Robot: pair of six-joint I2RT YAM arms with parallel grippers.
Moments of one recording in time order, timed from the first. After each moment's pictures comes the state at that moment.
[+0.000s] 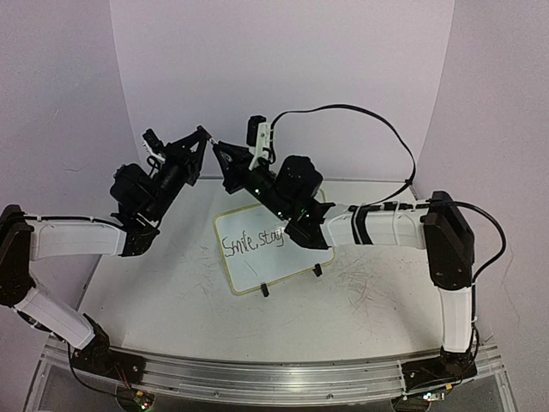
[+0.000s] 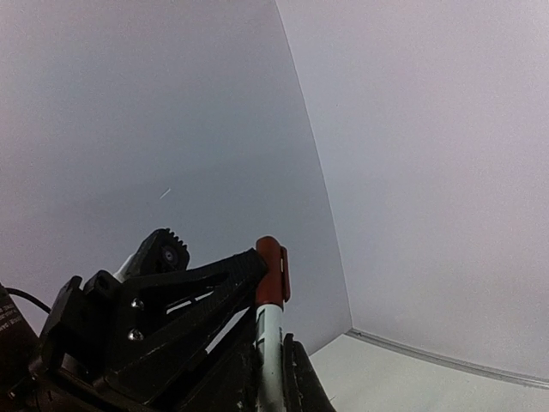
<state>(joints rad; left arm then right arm) -0.67 1.42 0.80 1.07 -0.08 -1.16 1.00 2.08 1.60 0.85 0.08 0.19</state>
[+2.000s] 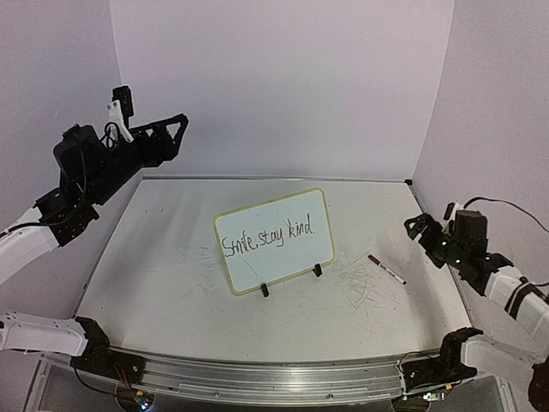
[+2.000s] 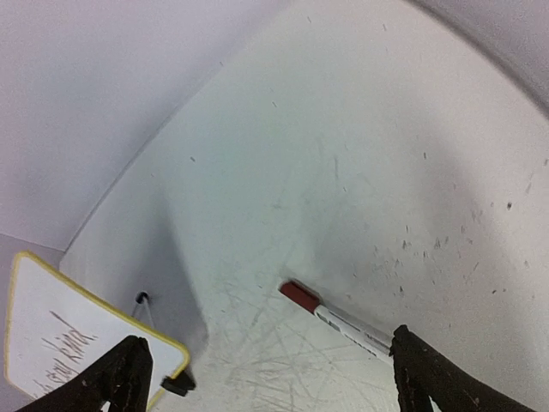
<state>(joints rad) -0.67 1.00 1.02 0.16 -0.15 -0.32 0.12 0.87 0.47 -0.11 -0.06 0.75</state>
